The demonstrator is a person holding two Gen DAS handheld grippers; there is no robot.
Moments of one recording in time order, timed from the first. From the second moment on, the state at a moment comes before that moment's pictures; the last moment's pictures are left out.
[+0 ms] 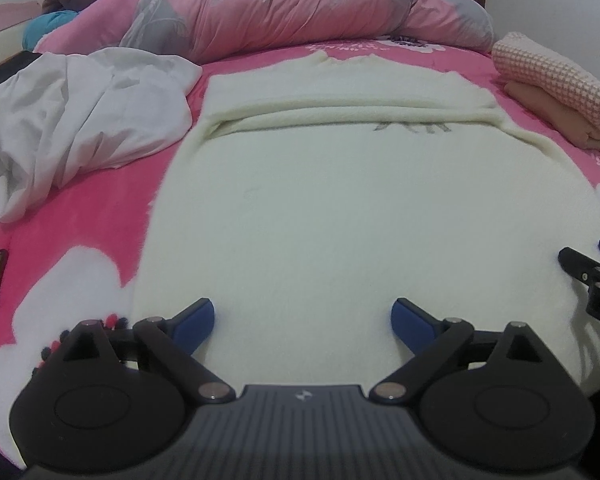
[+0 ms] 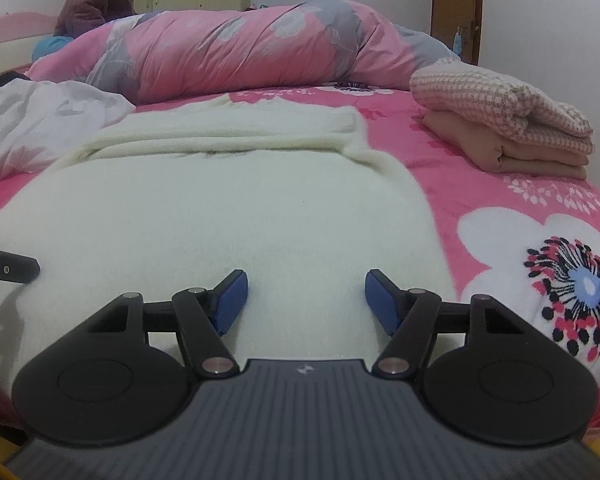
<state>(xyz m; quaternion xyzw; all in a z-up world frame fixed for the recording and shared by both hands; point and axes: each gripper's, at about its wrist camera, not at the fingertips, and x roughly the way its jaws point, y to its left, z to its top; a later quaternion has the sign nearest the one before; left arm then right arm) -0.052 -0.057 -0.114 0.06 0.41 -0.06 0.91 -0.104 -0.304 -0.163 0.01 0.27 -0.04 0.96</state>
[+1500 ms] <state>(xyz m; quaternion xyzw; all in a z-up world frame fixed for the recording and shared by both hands) -0.104 0.040 -0.109 0.02 0.39 -0.15 0.91 -0.151 -0.359 -0.149 0.04 0.26 -0.10 0.96</state>
